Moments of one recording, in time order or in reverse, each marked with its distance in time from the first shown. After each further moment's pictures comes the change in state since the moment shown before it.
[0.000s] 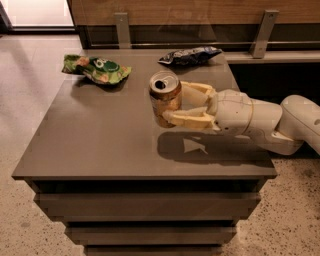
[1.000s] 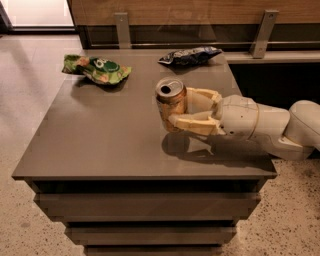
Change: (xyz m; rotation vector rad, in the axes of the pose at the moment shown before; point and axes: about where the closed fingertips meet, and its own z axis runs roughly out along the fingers) arm 0.016 -0.002 -0.017 0.062 0.083 0.052
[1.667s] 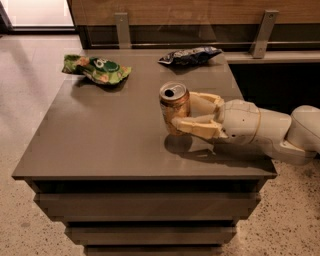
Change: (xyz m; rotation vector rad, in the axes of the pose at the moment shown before) arm 0.012 -0.001 -0.008 0.026 0.021 0.032
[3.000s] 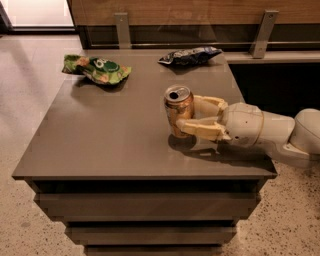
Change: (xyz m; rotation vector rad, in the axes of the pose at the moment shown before) arm 0.013 -0.005 -0.011 0.033 0.033 0.042
